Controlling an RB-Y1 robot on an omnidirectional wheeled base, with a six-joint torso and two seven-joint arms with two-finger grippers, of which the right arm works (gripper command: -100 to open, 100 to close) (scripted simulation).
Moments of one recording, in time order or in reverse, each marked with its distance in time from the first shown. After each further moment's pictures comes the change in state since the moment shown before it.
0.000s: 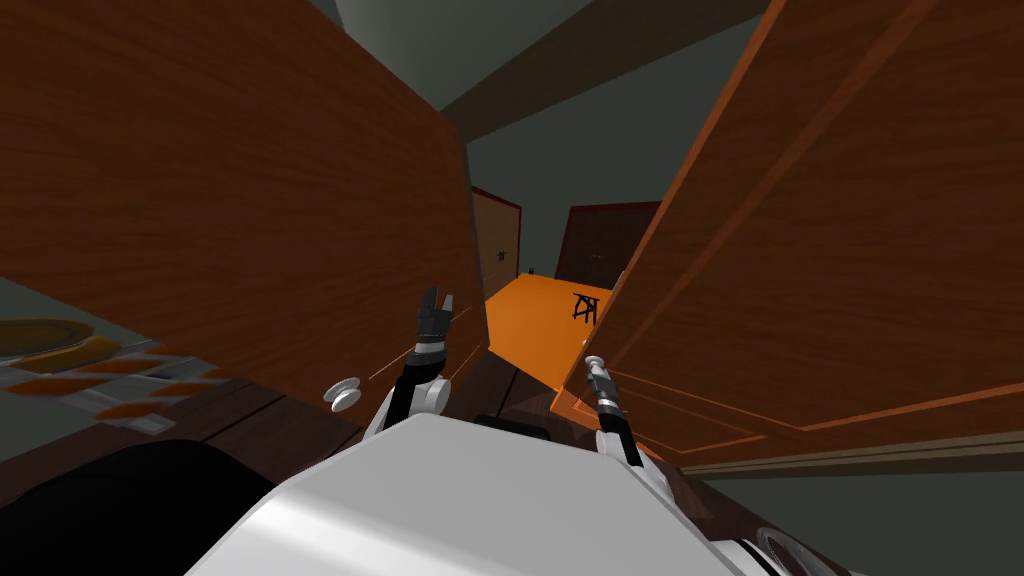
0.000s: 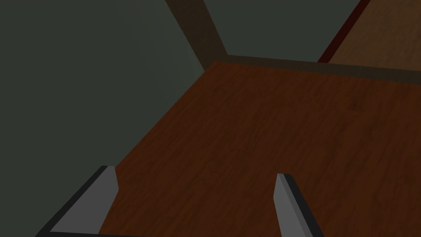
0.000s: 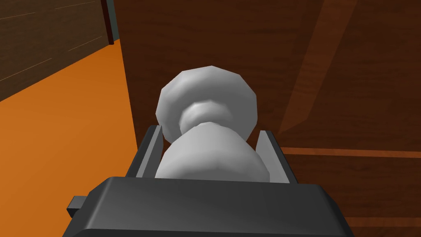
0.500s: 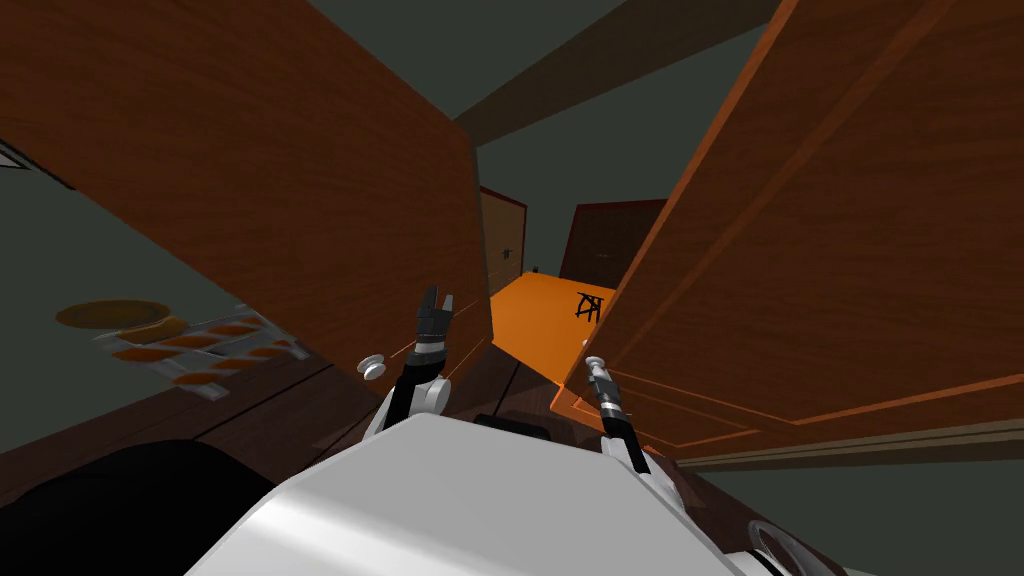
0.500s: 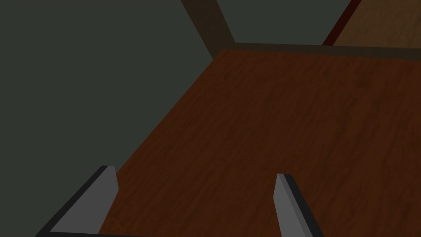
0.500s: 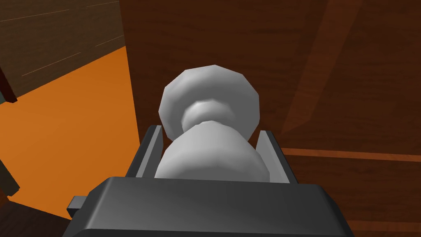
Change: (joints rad) arm 0.023 -0.038 0.044 -0.017 0.021 -0.024 -0.053
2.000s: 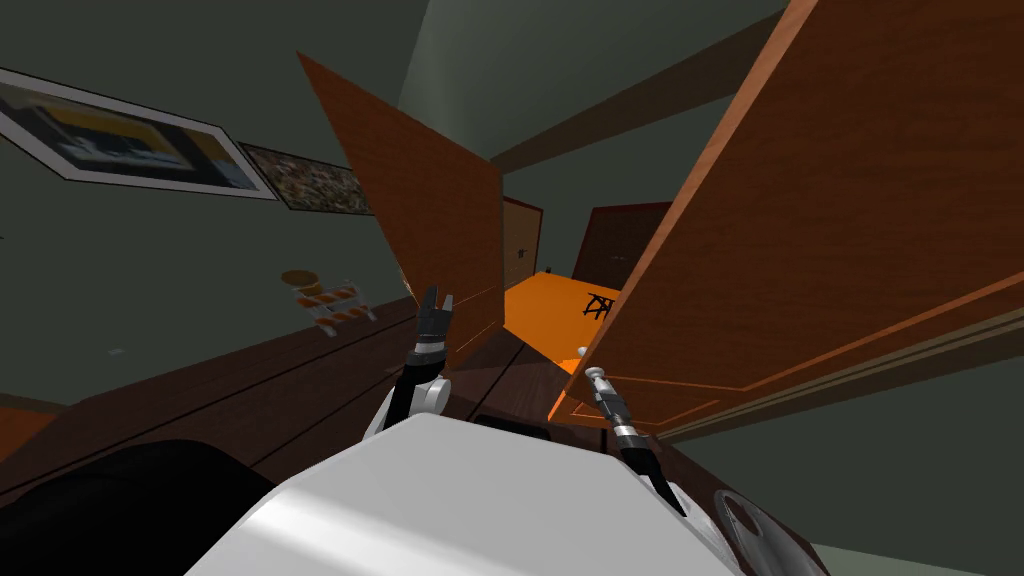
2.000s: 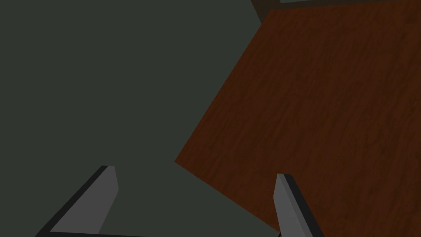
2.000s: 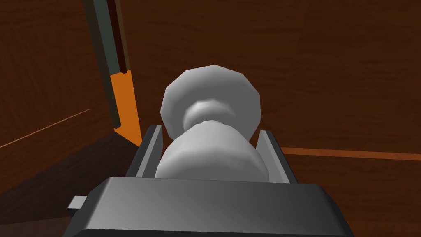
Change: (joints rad) arm 0.093 -0.126 0.172 -0.007 0.085 -0.155 -0.194
